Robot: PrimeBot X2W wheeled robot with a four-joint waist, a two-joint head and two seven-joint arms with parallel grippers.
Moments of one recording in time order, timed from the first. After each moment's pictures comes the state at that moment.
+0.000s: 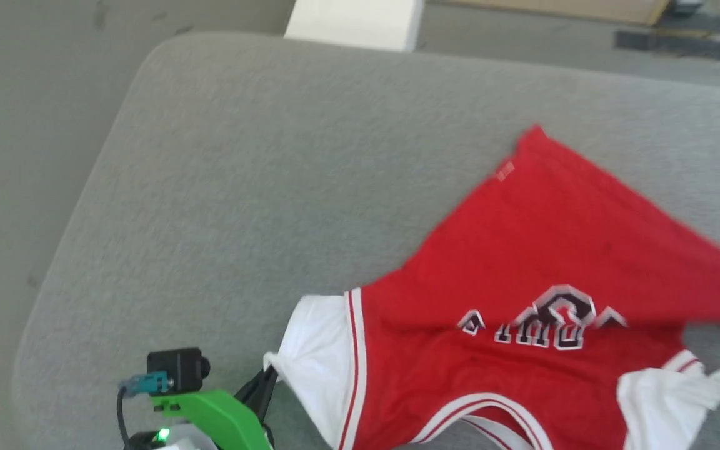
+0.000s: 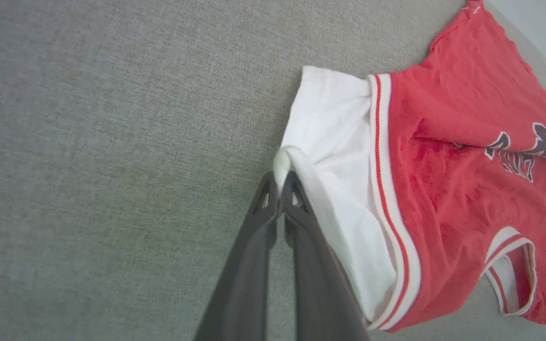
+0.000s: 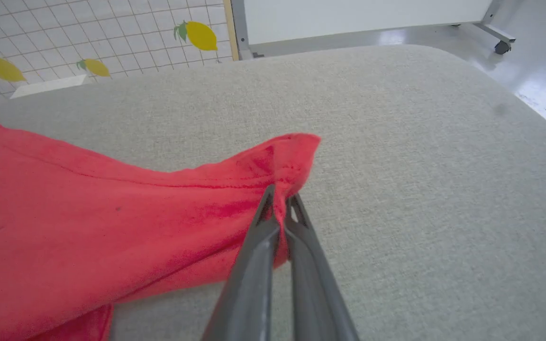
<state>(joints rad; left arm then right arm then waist) 0.09 0.23 -0.28 -0.12 -0.66 0.08 0.33 -0.14 -0.07 -0.64 0.14 0.03 0.13 0.14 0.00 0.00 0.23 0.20</state>
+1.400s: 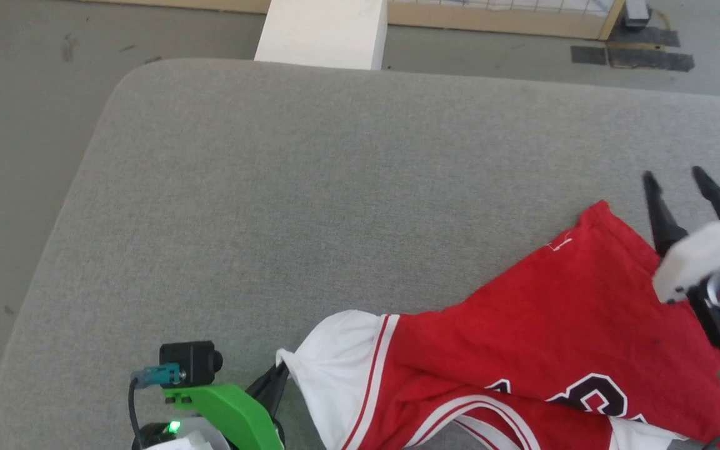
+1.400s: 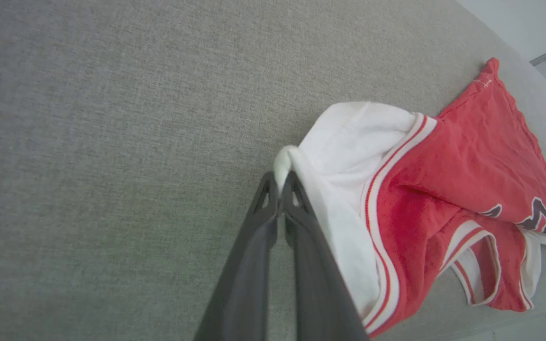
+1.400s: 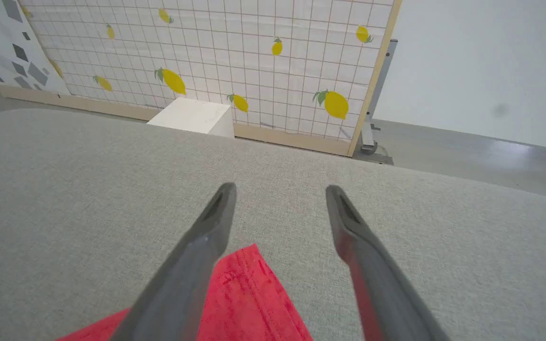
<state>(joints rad) 0.08 0.24 -0.32 -0.14 -0.67 0.10 0.36 -0.39 -0.30 -0.04 0.35 0.22 0.13 0.04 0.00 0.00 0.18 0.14</state>
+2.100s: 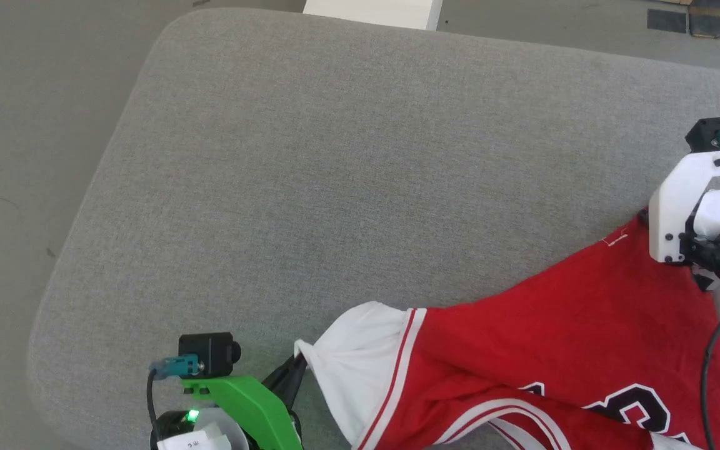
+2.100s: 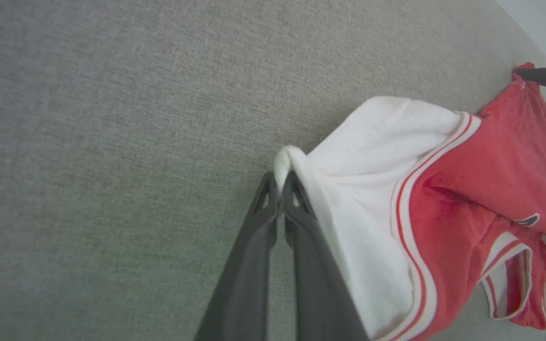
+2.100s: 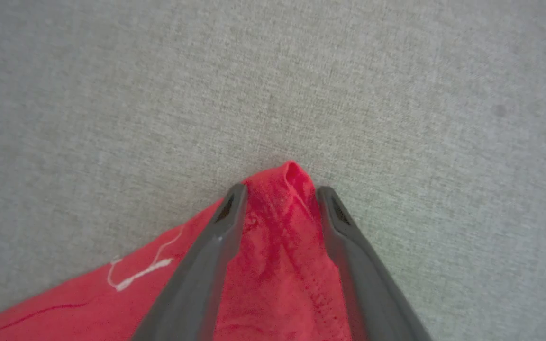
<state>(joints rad) 0.03 0.21 -0.35 -0.10 -0.67 0.07 0.33 -0.71 -0.28 -0.06 0.72 0.10 0.13 0.74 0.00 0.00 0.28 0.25</state>
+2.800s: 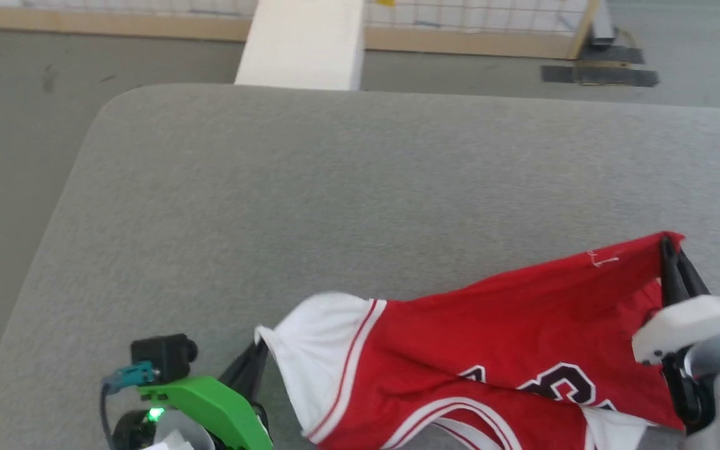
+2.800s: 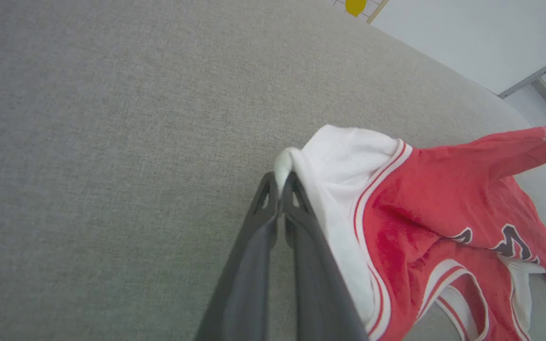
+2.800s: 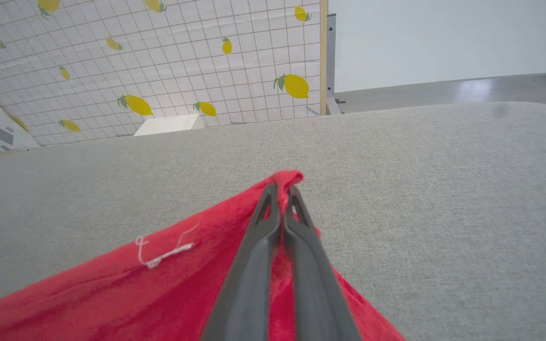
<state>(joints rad) 0.07 0.25 -0.29 -0.14 -0.67 0.09 0.25 -0.22 -0.07 -0.26 0.30 0.13 0.13 -0.02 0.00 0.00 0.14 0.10</state>
